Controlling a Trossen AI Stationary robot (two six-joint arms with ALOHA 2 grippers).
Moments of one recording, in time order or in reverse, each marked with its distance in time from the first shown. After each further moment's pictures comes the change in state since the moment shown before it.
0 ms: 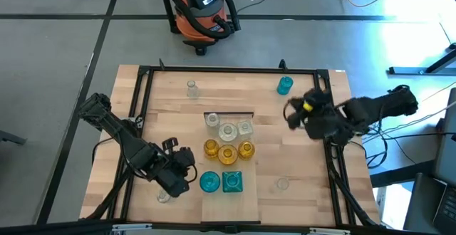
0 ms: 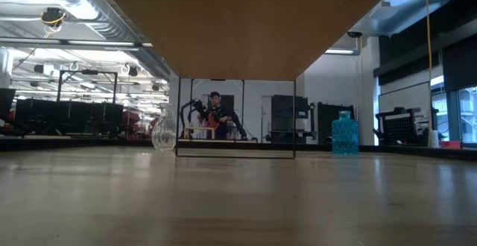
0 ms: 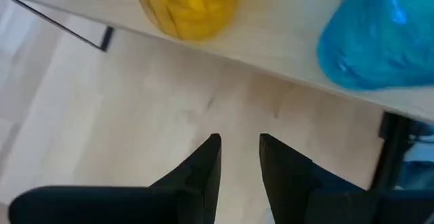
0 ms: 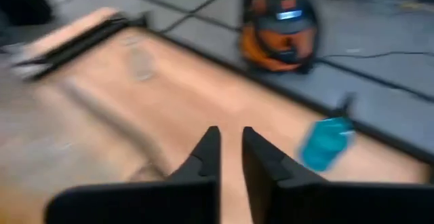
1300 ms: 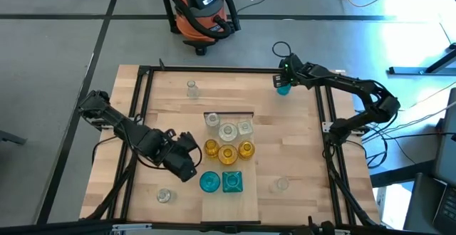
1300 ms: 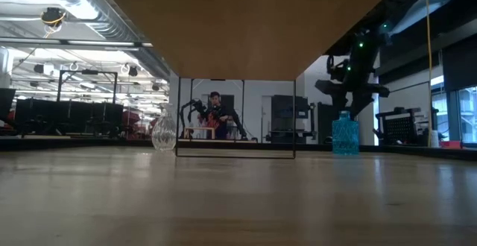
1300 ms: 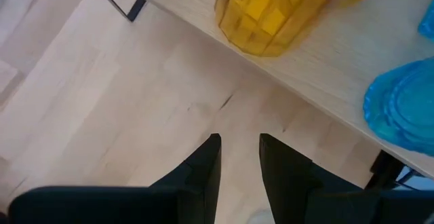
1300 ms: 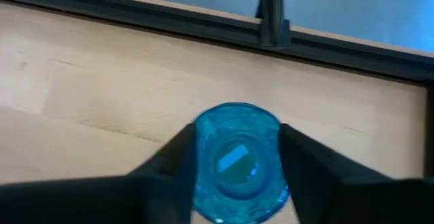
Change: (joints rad) left arm 0.121 -0.035 0.000 -0.045 0.081 -0.150; right arm -1.135 0.320 -0.398 0.701 -0.651 -0.559
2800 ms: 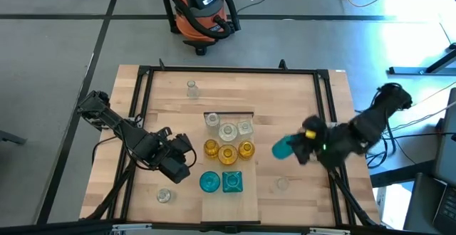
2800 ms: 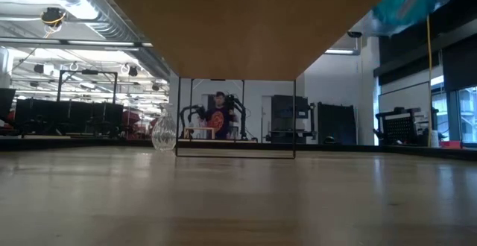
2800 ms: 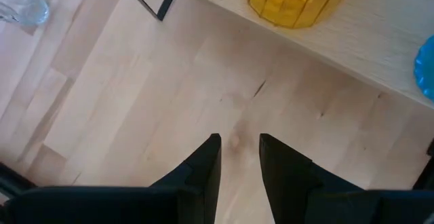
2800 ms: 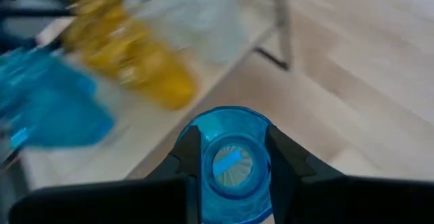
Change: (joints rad) left arm -0.044 0.000 0.000 -0.112 -0.053 0.040; right arm 1.467 -0.242 0.458 -0.698 0.346 0.861
